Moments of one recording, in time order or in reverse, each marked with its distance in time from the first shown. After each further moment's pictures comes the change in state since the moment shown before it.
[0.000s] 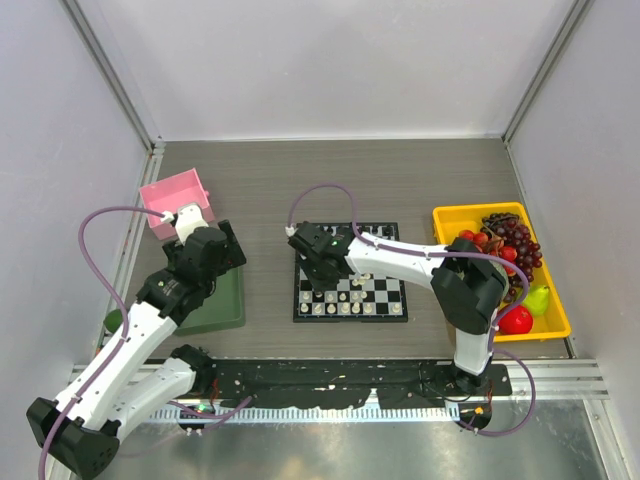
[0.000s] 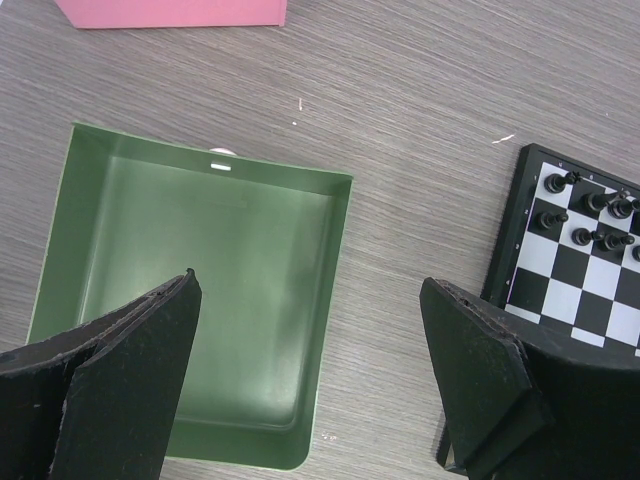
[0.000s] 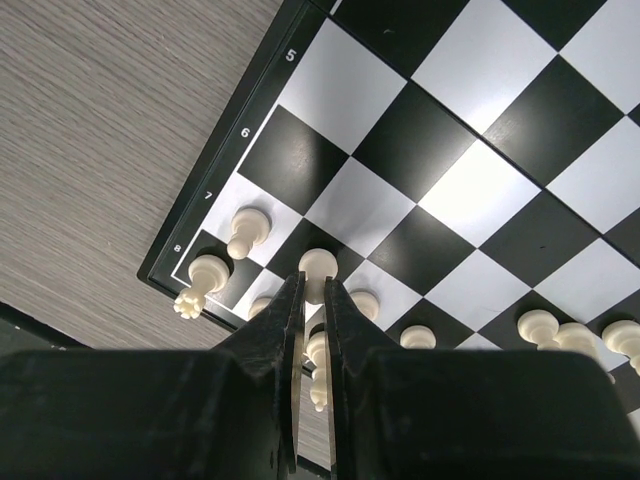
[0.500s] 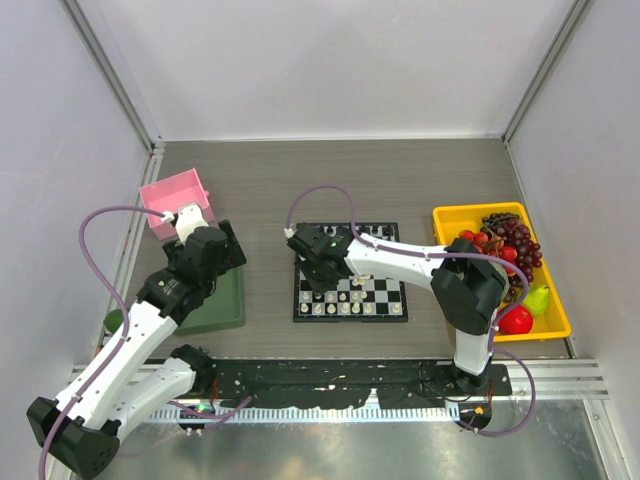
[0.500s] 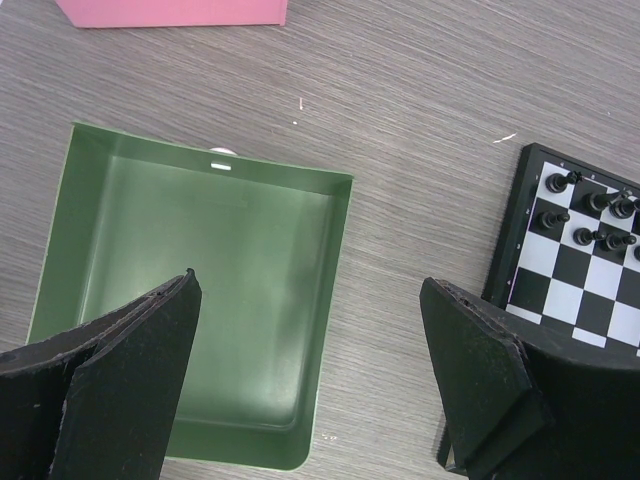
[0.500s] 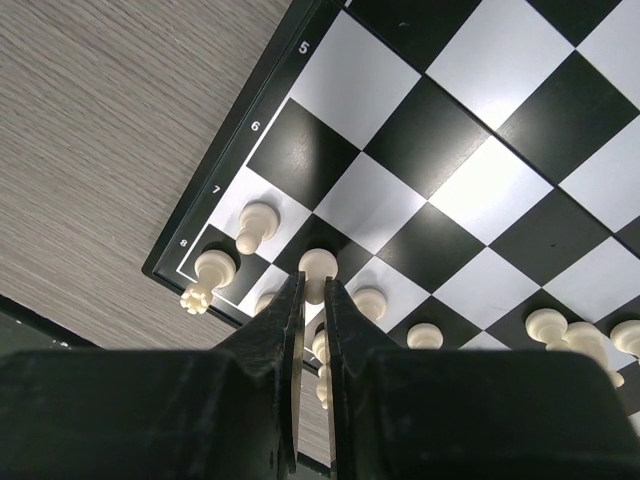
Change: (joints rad) left arm 0.001 0.003 0.000 0.000 0.000 0.000; right arm 0.009 0.000 0.000 -0.001 -0.006 -0.003
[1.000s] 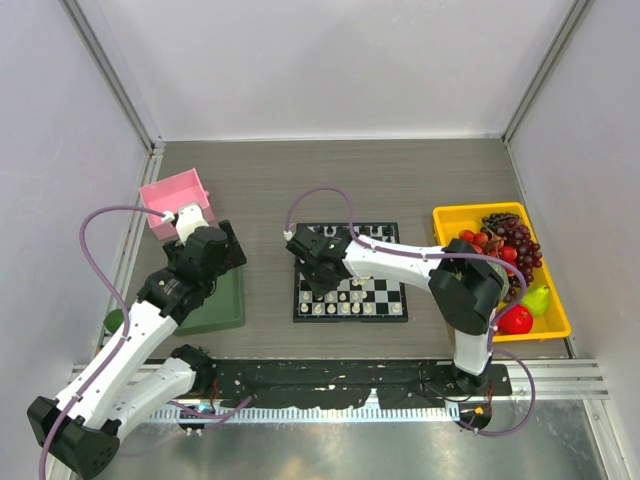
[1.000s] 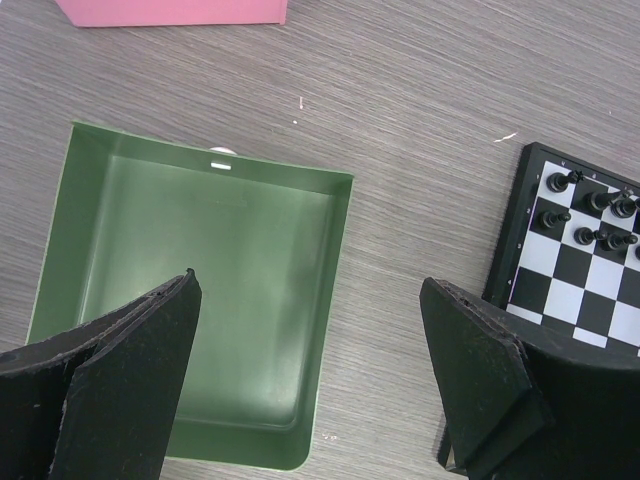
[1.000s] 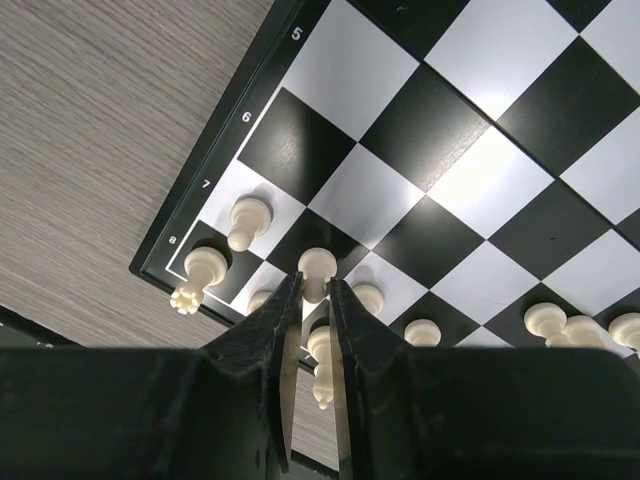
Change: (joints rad) left arm 0.000 0.004 0.000 0.000 0.000 0.000; right arm 0.013 0.005 0.000 -0.015 0.019 0.000
